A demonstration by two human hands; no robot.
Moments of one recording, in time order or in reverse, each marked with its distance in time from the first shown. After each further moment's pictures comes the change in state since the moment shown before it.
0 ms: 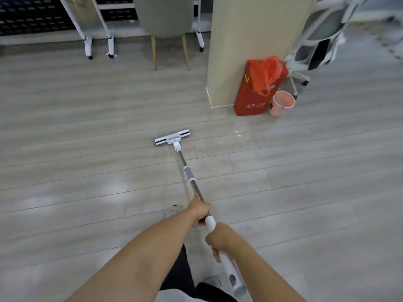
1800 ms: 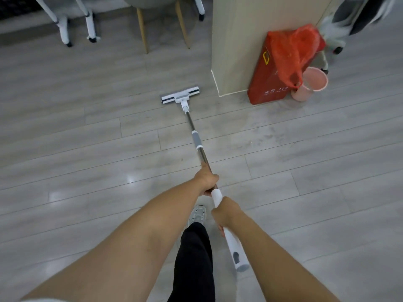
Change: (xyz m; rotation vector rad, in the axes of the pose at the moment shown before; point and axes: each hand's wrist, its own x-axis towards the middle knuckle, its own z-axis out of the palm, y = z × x) left_hand 0.266 0.220 -0.070 0.266 0.010 -0.017; right_hand 0.203 -0.195 -0.156 0.108 0.054 -0.051
